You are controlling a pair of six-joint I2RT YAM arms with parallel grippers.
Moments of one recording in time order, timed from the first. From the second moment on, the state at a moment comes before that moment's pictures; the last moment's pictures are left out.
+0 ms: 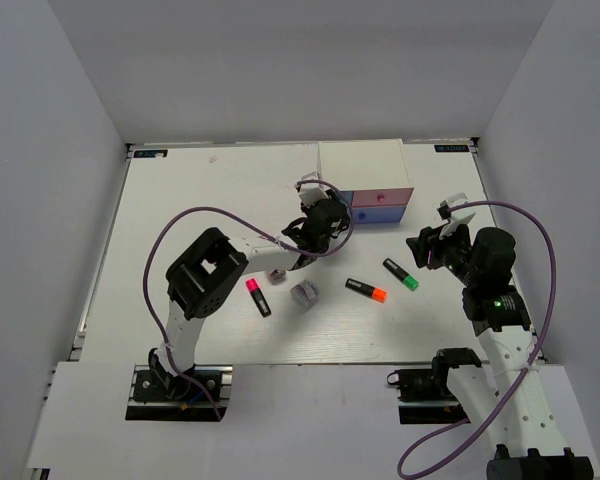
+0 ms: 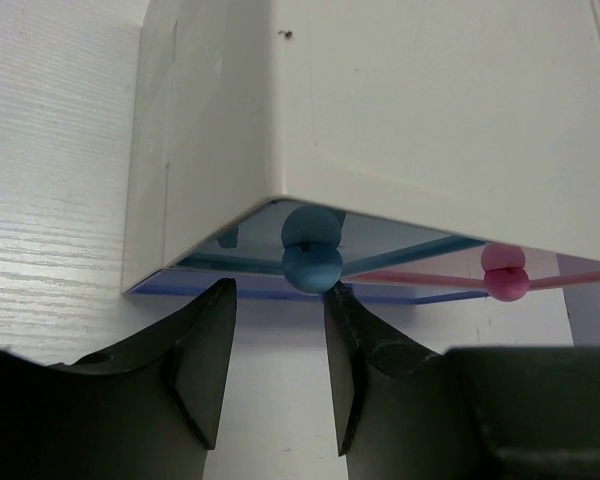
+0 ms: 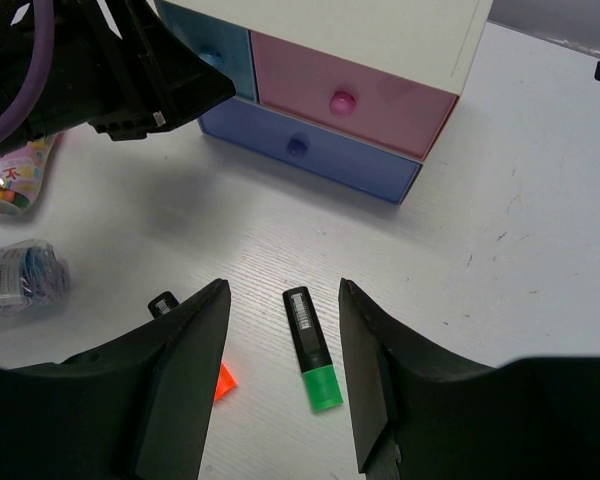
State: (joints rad) left arm -0.87 2.05 1.30 0.38 -0.60 -0.83; right arm 0.07 0.64 0.66 -0.31 -0.39 -0.13
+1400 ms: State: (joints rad) left arm -0.87 2.04 1.30 0.43 -0.65 -0.82; right arm 0.07 0.64 0.66 -0.31 -0.39 -0.13
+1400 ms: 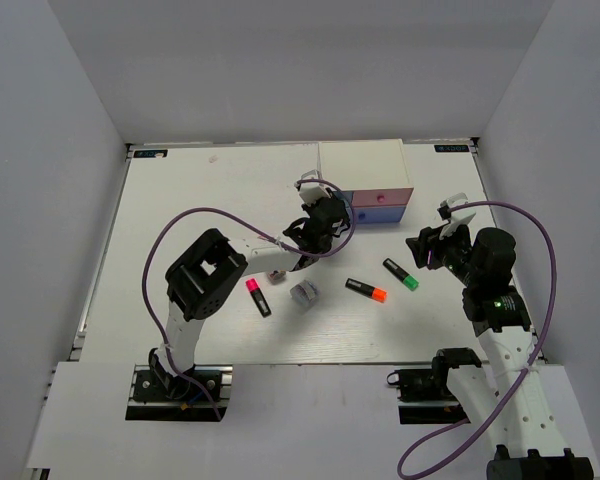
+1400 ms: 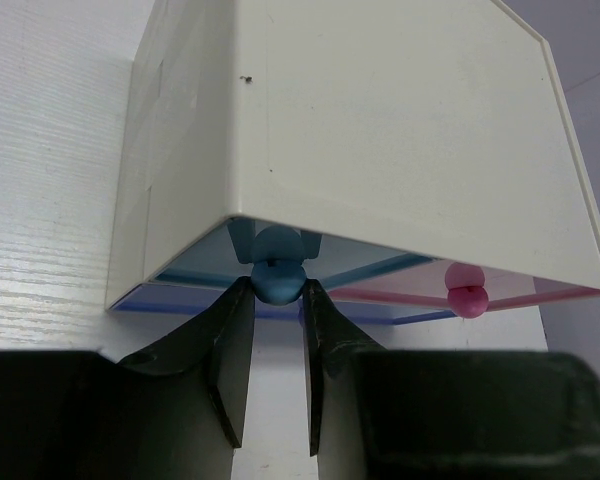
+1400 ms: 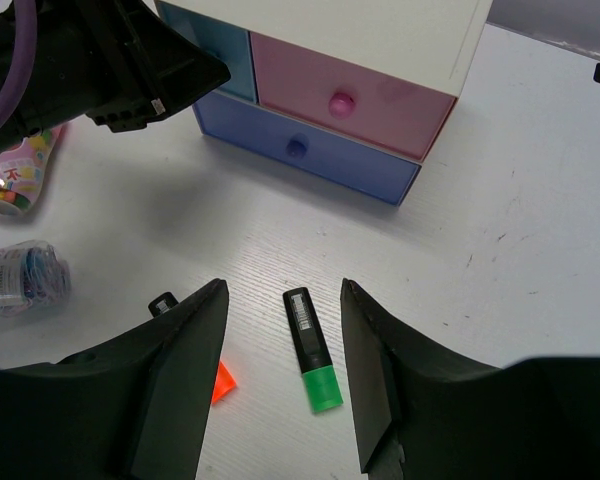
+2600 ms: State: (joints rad) left arm -0.98 1.82 0.98 0.52 -0.60 -0.83; right arm 0.07 0.65 0.66 -0.30 -0.41 -0.13
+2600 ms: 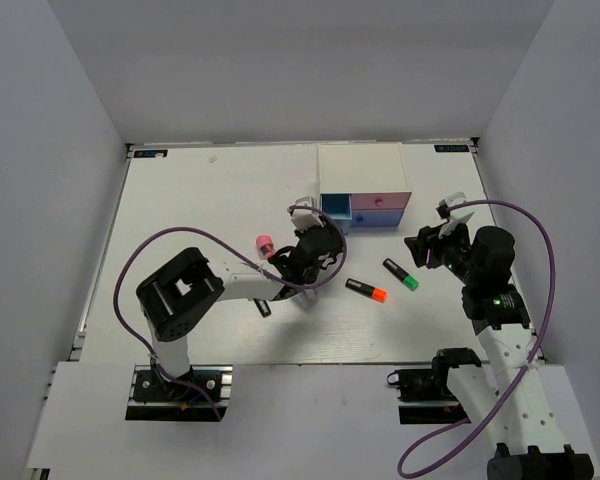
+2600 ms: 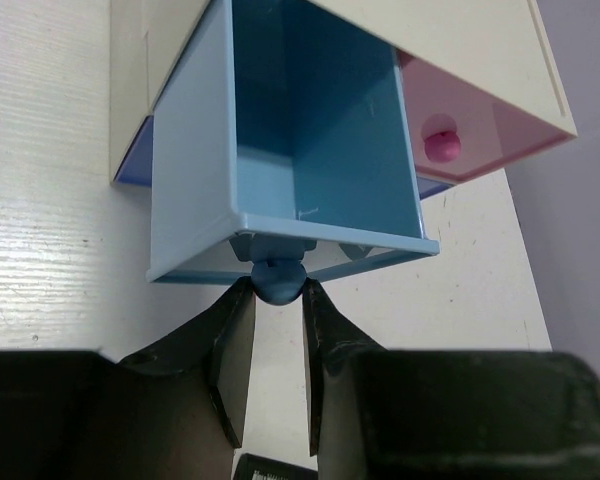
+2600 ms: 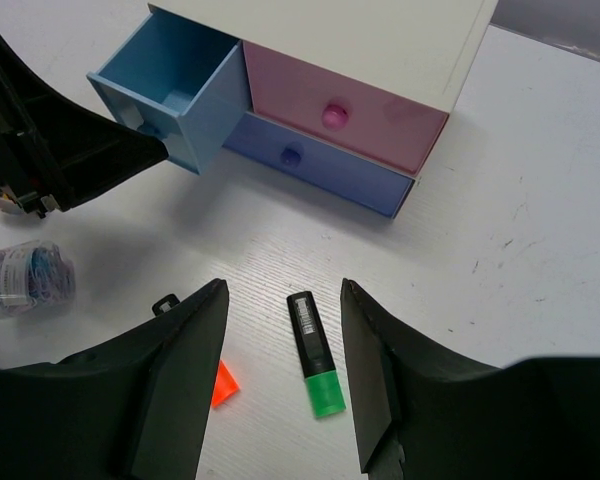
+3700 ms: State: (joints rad) left arm -1.01 0.61 0.77 -0.11 -0.50 -0.49; right arm 0.25 0.81 0.69 -0.51 -0.92 -0.48
